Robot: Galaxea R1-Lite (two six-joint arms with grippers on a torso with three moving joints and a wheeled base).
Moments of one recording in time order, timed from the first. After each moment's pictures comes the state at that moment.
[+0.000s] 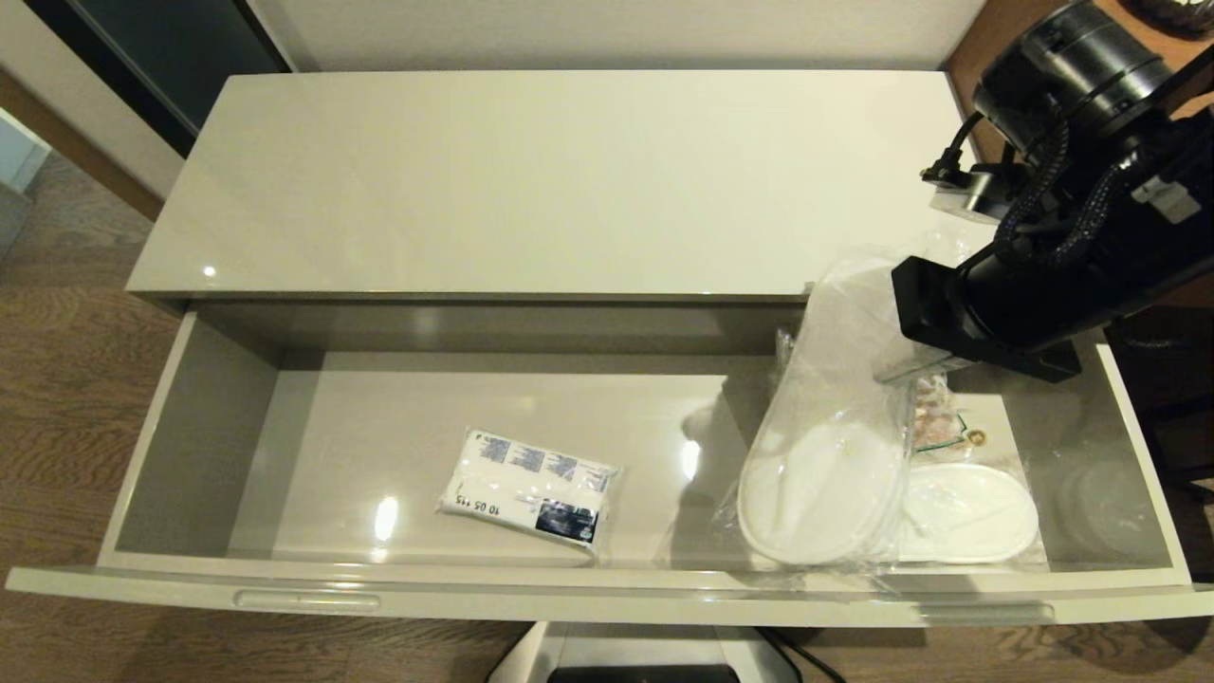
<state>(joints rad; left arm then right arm) 0.00 0.00 0.00 -0.05 -0.02 0.21 0.50 1.73 -1.86 1.07 -0.03 0.58</state>
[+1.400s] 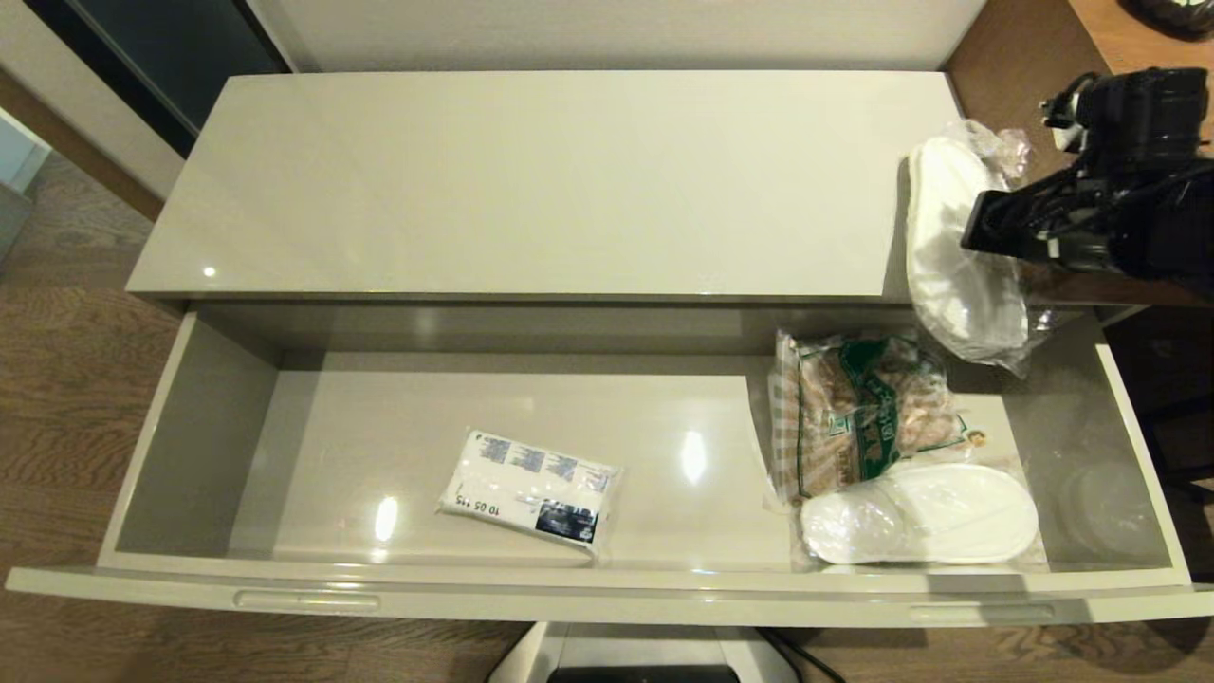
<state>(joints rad) 0.00 0.00 0.00 -0.05 -0.02 0.21 0.05 1.83 -1.44 -0.12 -0.34 0.18</state>
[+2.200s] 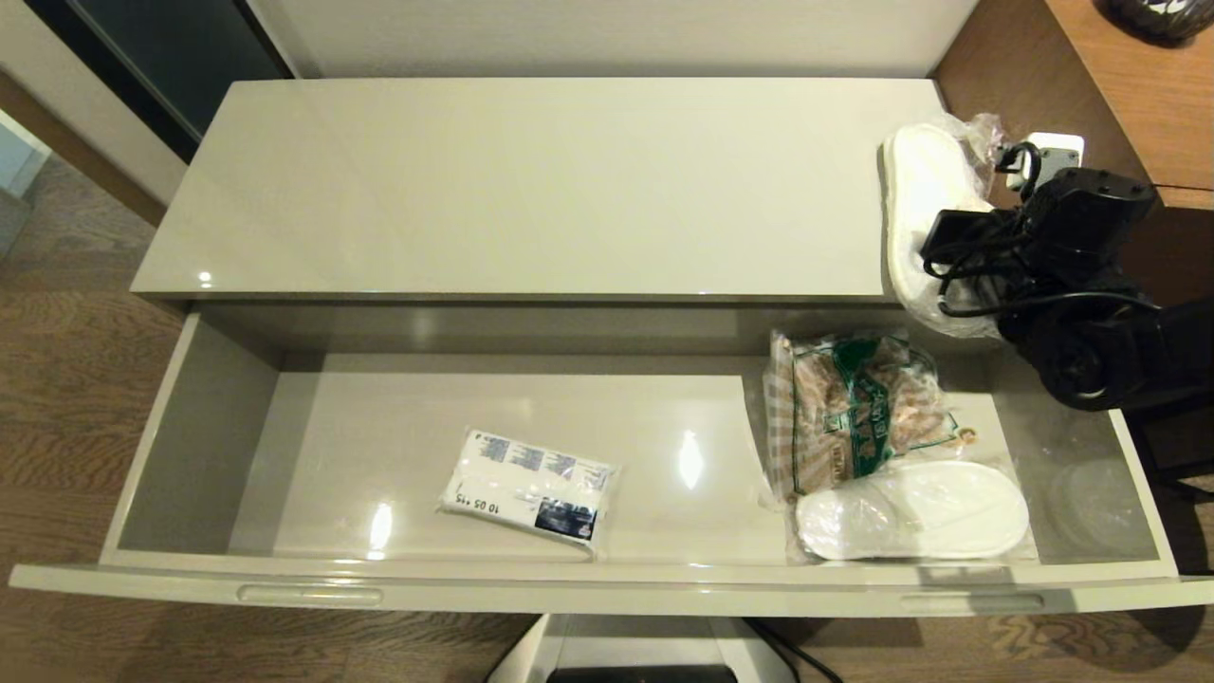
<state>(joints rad) 0.00 0.00 0.00 -0.05 -0.02 0.21 0.07 2.08 -1.22 -0.95 -0.37 -0.08</state>
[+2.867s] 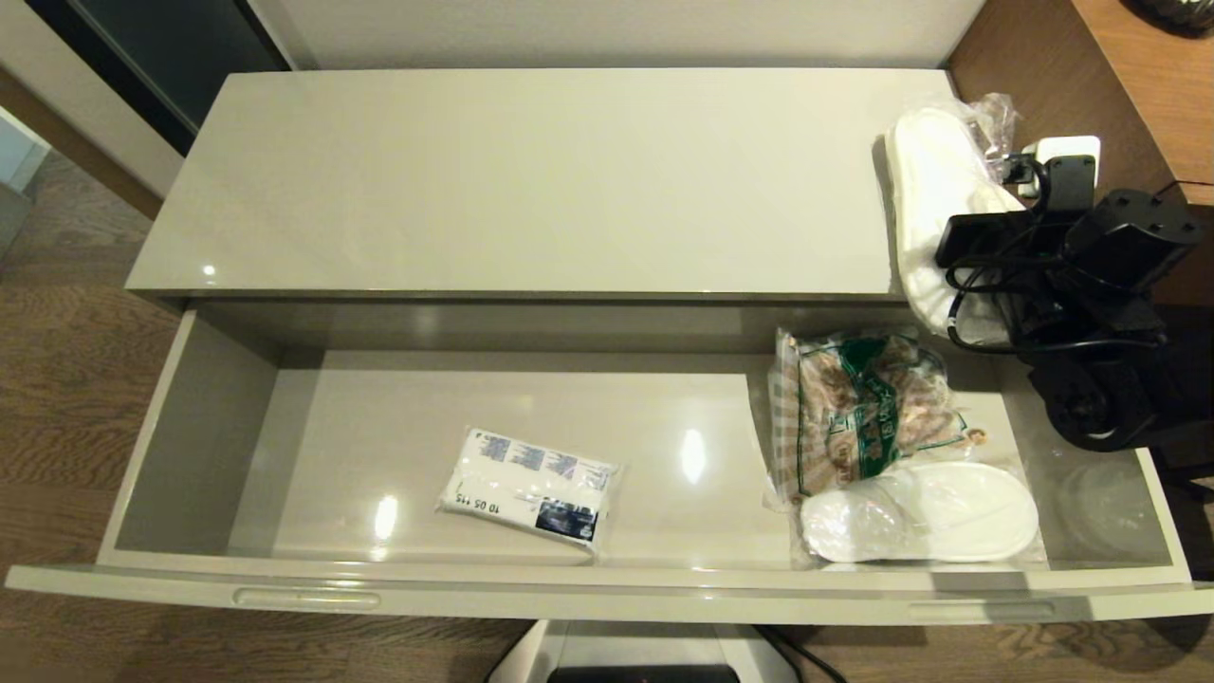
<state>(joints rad) 0.00 0.00 0.00 -0.05 -0.02 0.21 0.07 1.98 -1.05 -1.30 -0.33 -0.29</state>
